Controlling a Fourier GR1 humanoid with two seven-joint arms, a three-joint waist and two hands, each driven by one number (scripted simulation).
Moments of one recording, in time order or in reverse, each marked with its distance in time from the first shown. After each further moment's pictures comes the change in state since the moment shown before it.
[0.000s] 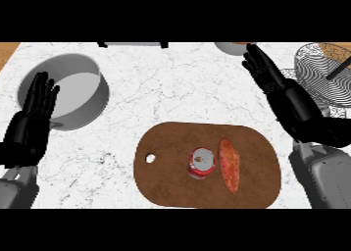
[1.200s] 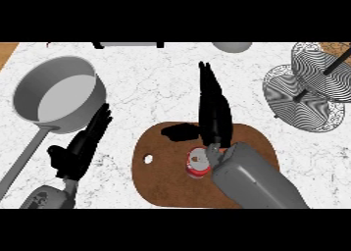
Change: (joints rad) left arm 0.016 -0.114 -0.186 0.196 -0.037 -0.164 0.021; right arm -0.222 0.139 0.460 0.264 0.676 -0.681 0.731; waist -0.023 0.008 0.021
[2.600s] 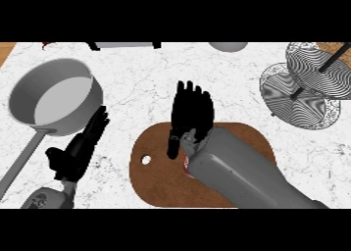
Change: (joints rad) left arm 0.015 -0.010 0.025 0.034 -0.007 -0.014 -0.028; right arm -0.212 0.050 0.051 0.076 -0.009 0.733 0.452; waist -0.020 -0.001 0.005
